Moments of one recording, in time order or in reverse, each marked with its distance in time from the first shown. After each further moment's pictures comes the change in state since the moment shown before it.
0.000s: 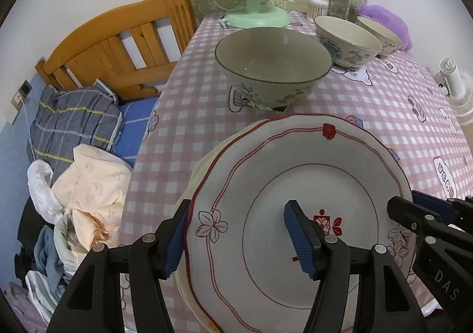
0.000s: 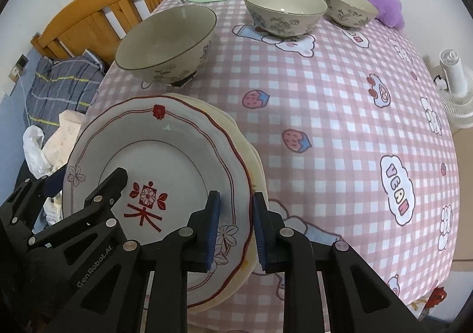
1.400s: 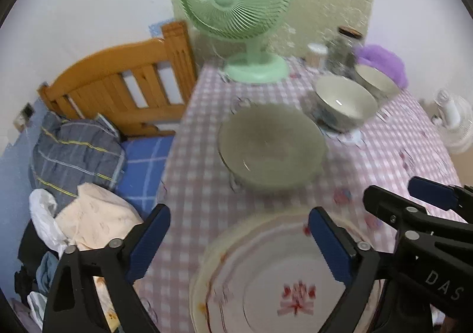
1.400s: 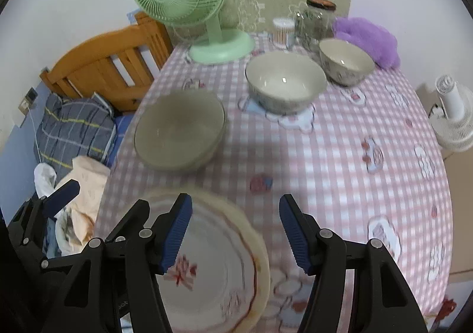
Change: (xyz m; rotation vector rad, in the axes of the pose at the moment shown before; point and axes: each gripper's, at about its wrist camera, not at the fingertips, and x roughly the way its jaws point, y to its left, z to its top) left arm -0.031 0.005 0.070 -0.025 -0.159 0.015; right arm -0.046 0.002 0.068 0.039 -0.184 0.045
